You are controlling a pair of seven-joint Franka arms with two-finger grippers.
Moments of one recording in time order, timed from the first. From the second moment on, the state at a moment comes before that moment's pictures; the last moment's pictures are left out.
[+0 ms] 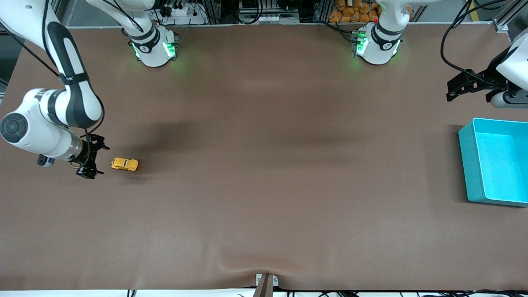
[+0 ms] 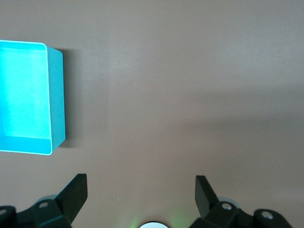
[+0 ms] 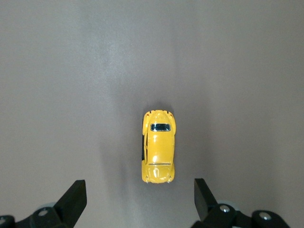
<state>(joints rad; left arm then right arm) 0.00 -0.02 -0.08 -1.55 0.02 1.48 -0.03 -0.10 0.32 -0.01 -2.03 0.00 2.28 1.56</state>
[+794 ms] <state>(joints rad) 0.00 -0.02 -0.08 -1.55 0.02 1.48 -0.03 -0.10 0.41 -0.01 -2.11 0.00 2.48 1.59</state>
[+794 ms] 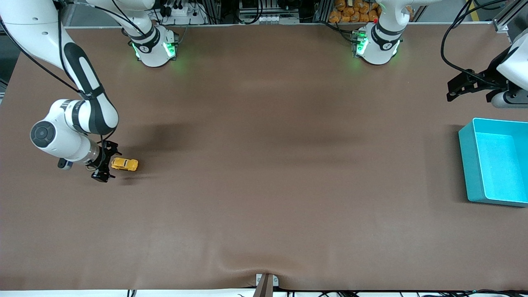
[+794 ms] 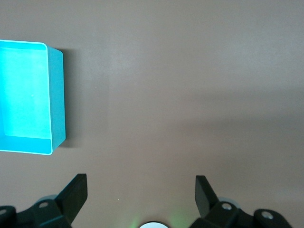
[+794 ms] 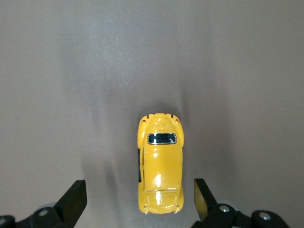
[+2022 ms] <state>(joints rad) 0.00 -0.02 -0.08 -1.55 0.02 1.48 -0.03 -0.09 0.42 -0.01 -2.14 0.00 2.50 1.65</state>
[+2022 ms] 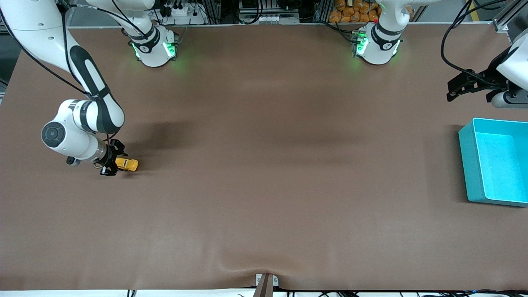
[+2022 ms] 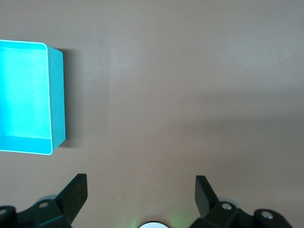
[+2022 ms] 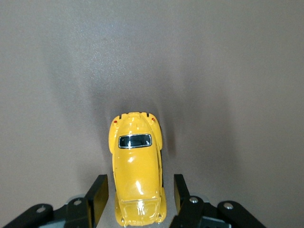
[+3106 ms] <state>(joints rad) 0.00 -0.02 -0.08 -1.55 0.02 1.48 -0.03 -0.09 0.42 0.00 -2.14 -0.06 2.51 1.65</state>
